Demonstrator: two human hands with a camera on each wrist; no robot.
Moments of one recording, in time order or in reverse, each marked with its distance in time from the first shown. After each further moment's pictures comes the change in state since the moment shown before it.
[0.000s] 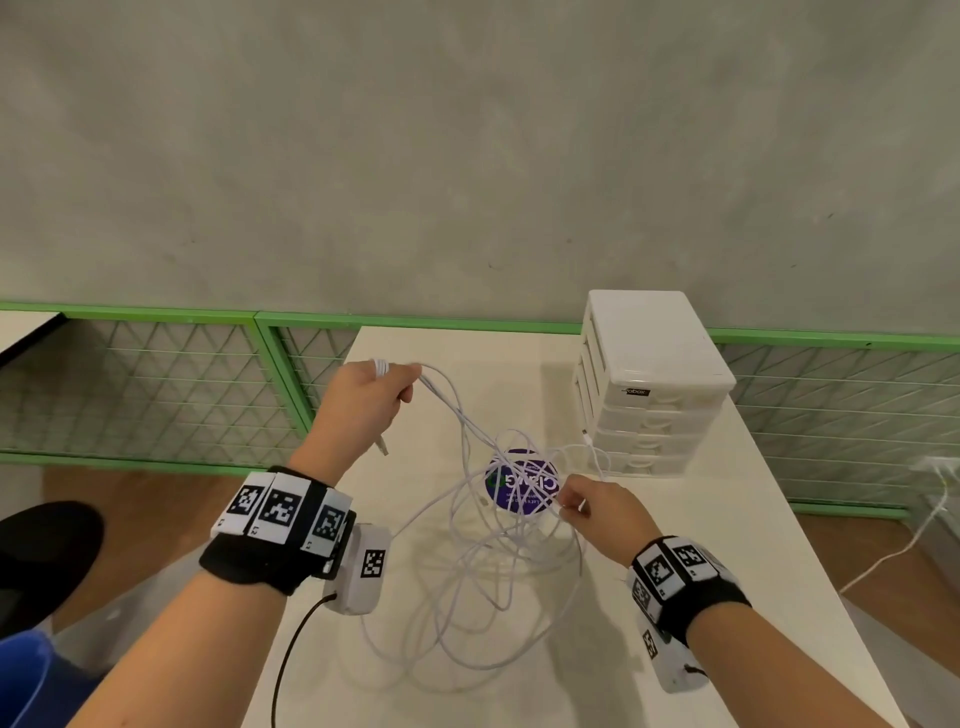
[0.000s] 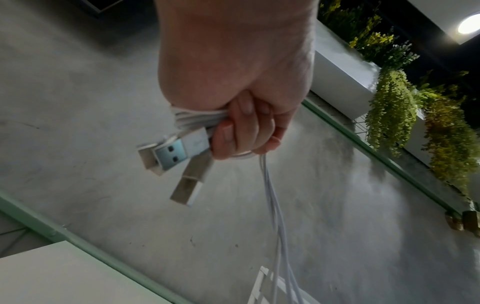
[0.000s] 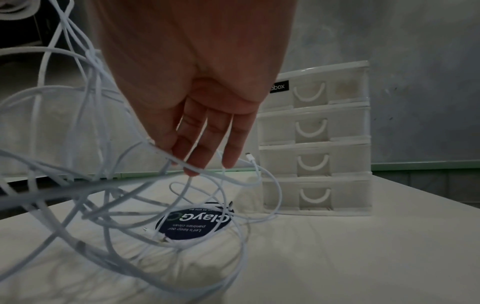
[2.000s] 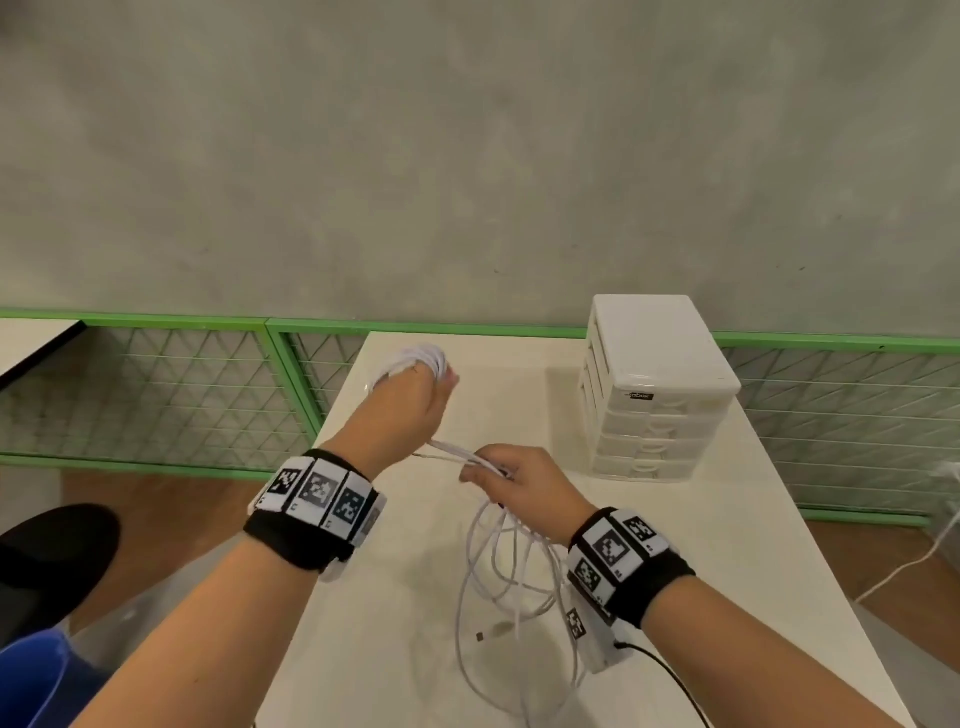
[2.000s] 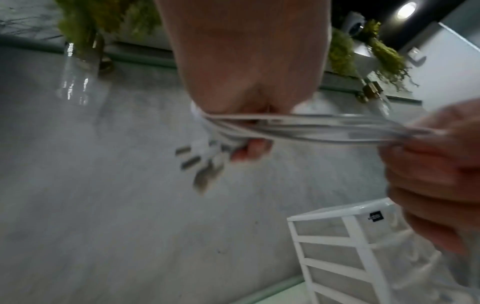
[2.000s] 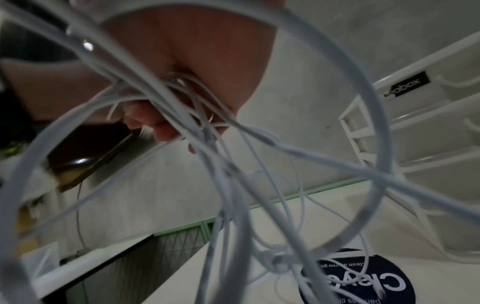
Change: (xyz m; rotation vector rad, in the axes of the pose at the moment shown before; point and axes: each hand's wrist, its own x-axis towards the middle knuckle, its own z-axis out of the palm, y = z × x) left_hand 0.017 -0.008 0.021 0.745 -0.121 0.545; right_hand 0.005 -0.110 -0.018 0.634 -0.014 -0.332
